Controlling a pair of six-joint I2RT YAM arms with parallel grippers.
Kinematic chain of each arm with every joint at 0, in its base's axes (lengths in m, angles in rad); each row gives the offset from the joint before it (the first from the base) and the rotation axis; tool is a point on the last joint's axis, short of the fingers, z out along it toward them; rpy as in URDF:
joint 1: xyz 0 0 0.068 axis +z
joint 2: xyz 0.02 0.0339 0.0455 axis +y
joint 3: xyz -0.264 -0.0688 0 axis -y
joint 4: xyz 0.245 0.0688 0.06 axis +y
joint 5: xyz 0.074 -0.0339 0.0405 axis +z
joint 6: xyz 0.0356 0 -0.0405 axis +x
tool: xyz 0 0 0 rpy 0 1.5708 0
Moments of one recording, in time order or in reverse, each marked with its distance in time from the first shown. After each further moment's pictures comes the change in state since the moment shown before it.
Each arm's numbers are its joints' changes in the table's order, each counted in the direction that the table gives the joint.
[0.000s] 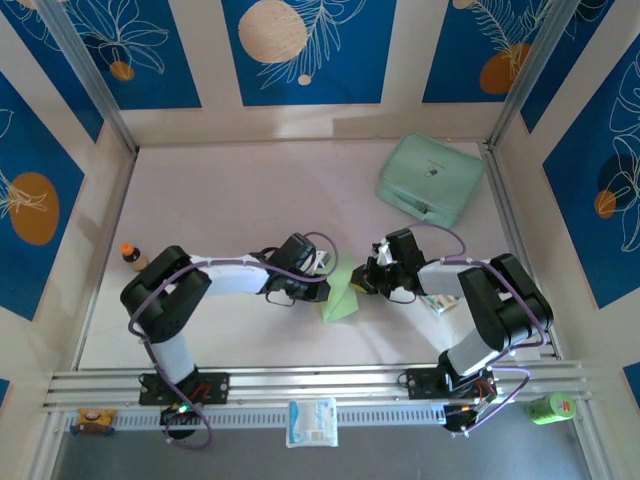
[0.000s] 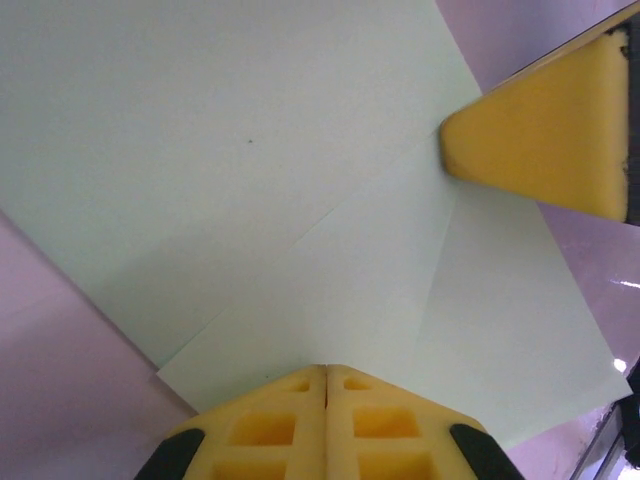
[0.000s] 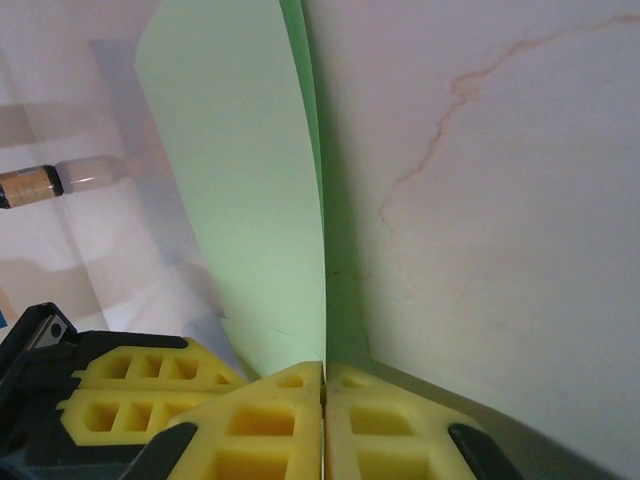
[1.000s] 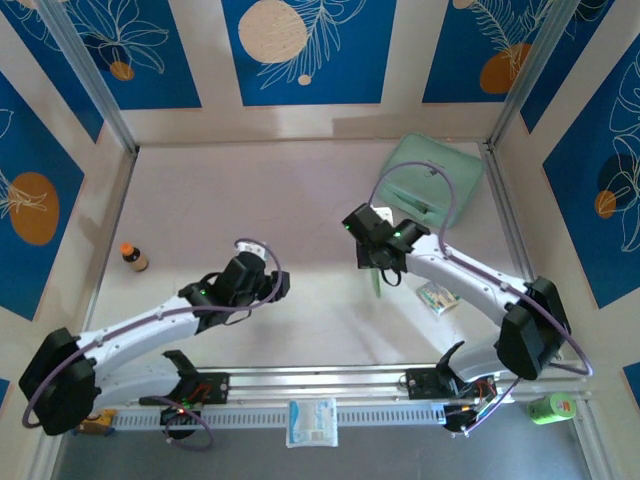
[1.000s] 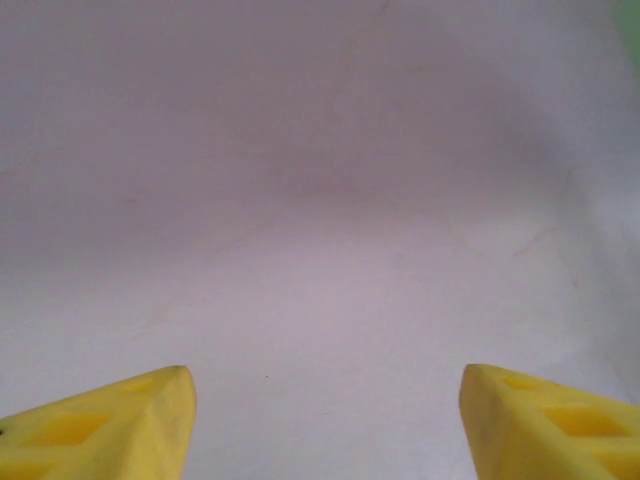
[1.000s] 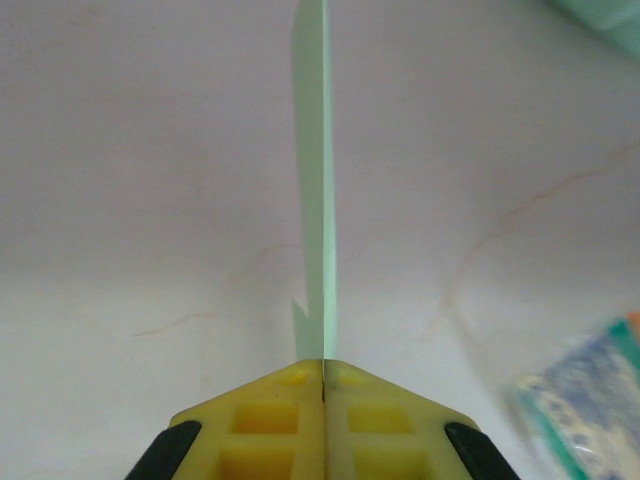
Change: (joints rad) left arm 0.006 -0.703 -0.333 0.140 0.632 -0.024; right arm 0.370 -0.137 0.586 1.007 -1.075 -0.252
